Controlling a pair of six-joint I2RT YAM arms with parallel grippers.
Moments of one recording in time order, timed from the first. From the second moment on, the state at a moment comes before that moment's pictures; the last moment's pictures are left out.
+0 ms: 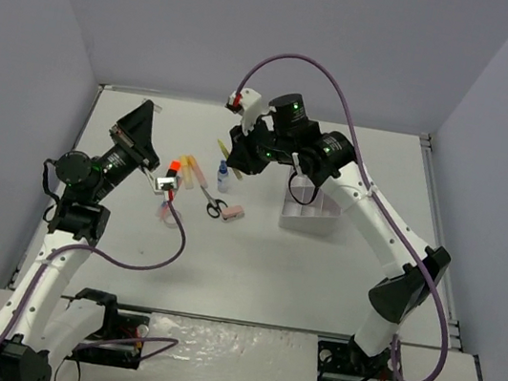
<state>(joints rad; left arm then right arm) -0.08 0.85 0.73 0.38 0.55 1.83 0.75 1.74 1.89 -0.75 -0.36 -0.11</state>
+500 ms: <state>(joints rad) -0.08 0.74 0.71 0.22 0.81 2.03 0.84 1.78 1.96 -0.78 -0.56 -0.08</state>
